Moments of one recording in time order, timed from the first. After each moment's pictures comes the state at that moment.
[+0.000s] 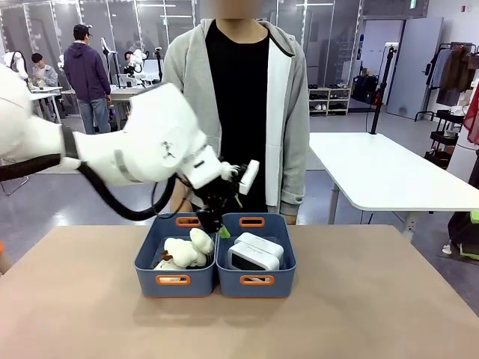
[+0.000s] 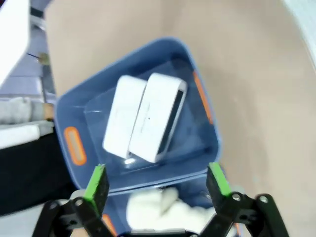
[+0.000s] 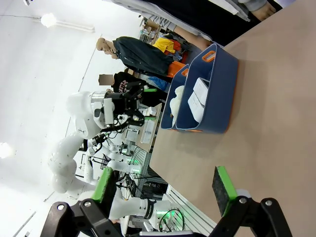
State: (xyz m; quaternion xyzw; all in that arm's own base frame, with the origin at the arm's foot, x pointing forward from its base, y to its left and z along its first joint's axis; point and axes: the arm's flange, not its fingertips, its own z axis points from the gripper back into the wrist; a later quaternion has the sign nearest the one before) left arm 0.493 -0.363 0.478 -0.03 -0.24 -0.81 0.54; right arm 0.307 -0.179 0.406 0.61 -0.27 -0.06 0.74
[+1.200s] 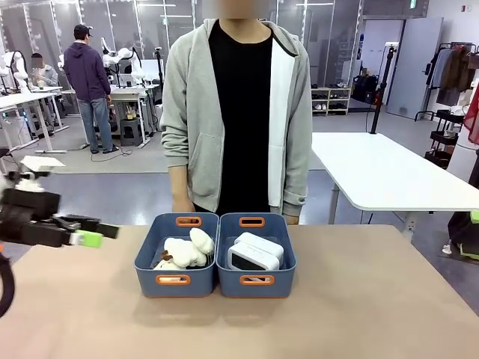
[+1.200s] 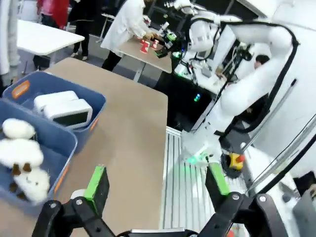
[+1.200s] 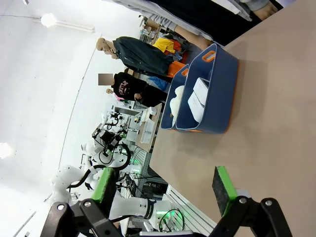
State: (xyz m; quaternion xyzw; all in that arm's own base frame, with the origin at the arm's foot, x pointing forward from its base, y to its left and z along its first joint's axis) left arm 0.354 -0.047 0.439 -0.52 -0.35 -0.42 0.65; right arm 0.307 -0.179 0.406 0.61 -0.27 -0.06 0.74
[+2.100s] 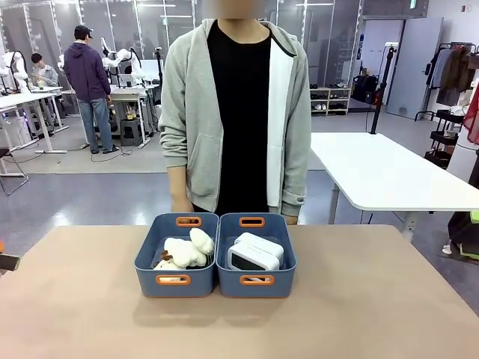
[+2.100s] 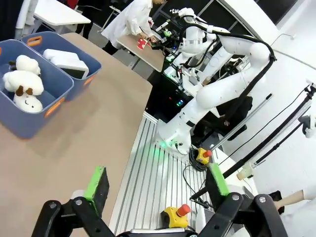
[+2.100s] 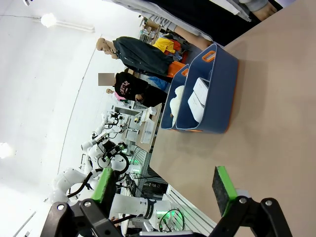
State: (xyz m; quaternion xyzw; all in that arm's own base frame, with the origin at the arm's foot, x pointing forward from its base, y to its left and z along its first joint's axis) left arm 0.295 0.079 0.422 -0.57 -0.29 -0.35 0.69; right arm 0.307 -0.179 0.405 0.61 -0.27 -0.06 0.74
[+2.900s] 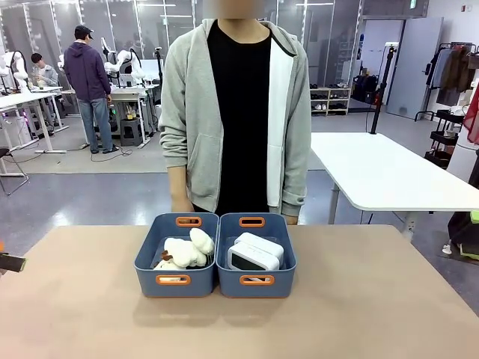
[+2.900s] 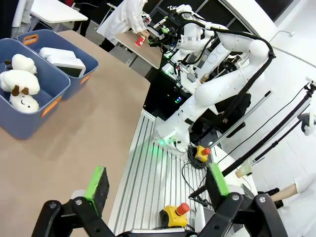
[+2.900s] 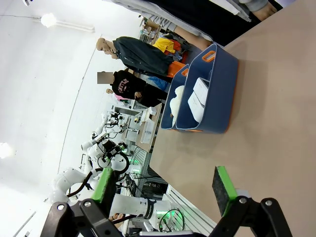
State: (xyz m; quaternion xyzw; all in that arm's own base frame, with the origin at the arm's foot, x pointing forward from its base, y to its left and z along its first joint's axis) left arm 0.296 0.073 0.422 -0.57 -0.28 -0.35 0.69; right arm 0.307 -0.179 0.405 0.61 -0.27 -0.06 0.74
